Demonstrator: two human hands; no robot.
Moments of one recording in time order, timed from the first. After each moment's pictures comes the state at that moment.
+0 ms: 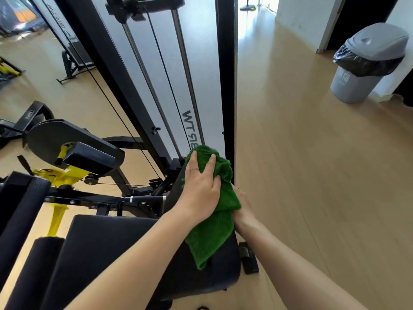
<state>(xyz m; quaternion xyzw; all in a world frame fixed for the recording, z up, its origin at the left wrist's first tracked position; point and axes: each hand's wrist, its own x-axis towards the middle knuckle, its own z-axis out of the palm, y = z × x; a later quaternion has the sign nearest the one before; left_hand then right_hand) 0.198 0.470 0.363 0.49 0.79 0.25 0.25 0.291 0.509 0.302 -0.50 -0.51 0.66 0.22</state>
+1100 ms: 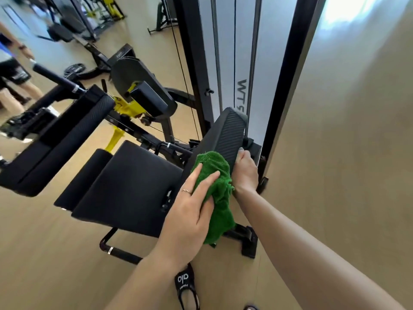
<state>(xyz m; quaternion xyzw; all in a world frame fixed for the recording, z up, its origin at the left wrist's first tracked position) 0.317 0.326 0.350 0.38 0.83 0.38 0.14 0.302 0.506 0.284 -0.50 -0.69 0.49 0.17</state>
